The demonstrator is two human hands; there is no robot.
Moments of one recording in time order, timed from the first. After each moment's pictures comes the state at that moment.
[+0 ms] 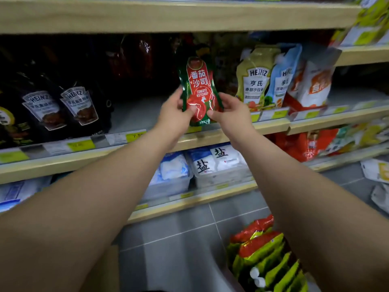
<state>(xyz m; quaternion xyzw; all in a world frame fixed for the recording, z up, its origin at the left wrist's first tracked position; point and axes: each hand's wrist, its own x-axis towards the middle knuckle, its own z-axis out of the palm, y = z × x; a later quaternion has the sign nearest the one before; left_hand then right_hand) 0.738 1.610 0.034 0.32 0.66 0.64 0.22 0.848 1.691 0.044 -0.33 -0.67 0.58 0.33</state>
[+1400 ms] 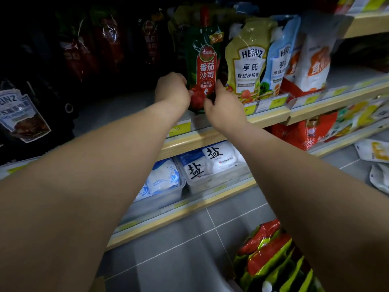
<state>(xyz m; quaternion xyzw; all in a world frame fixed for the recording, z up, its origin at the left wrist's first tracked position) 0.702 1.705 0.039 0.38 0.87 0.32 0.03 0.816 1.753 0.008 -0.39 -0.87 0.16 0.26</state>
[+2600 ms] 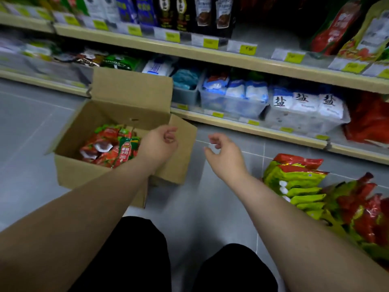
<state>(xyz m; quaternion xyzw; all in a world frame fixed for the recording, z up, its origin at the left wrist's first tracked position) 0.915 1.211 -0.035 0.10 0.91 0.39 0.09 1.000 1.368 -0.036 -0.21 -0.87 0.44 0.07</state>
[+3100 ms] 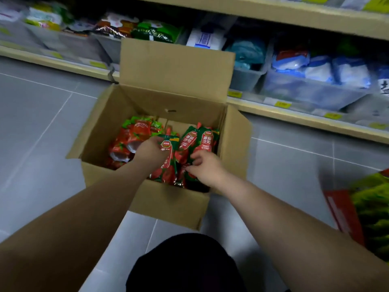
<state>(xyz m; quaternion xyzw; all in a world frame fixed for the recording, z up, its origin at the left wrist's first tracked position) 0.763 1.038 -0.174 0.00 0.94 0.26 0.22 0.844 1.185 -0.175 -0.22 -0.81 0.50 -0.21</state>
